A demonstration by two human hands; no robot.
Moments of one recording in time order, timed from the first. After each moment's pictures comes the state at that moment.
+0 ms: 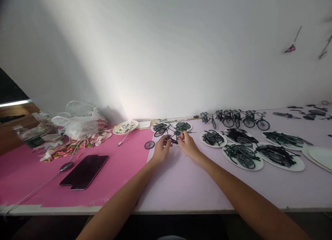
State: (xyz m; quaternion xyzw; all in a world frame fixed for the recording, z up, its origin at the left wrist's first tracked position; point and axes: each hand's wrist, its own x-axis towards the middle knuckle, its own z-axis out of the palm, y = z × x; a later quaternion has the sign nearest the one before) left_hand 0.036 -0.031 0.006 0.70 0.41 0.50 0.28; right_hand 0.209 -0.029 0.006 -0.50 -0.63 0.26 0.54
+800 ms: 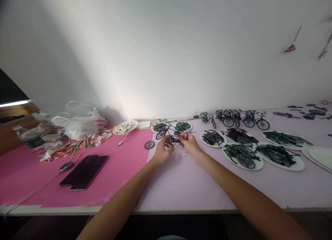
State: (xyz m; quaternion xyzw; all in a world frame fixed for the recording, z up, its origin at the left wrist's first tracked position) left_hand 0.036 -0.038 0.010 0.74 0.39 0.47 0.28; right_hand 0.208 -0.021 0.001 -0.42 -0.46 0.46 0.63
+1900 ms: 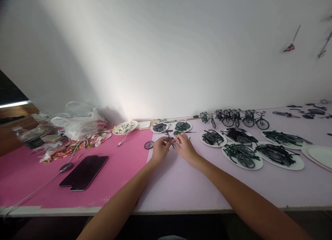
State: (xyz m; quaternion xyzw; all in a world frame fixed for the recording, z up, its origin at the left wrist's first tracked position) left_hand 0.036 -0.031 0.009 0.69 0.45 0.50 0.28; right_hand 0.200 -0.034 -0.002 -0.44 -0.71 0.13 0.54
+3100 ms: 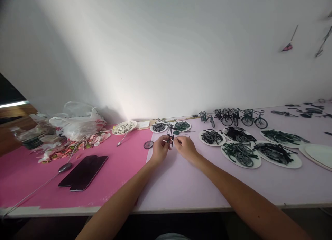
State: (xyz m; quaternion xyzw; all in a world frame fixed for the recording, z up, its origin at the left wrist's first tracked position) left_hand 0.040 -0.033 0.010 0.65 0.39 0.55 0.36; right_hand 0.201 -0.046 0.012 -0.51 -0.71 0.11 0.47
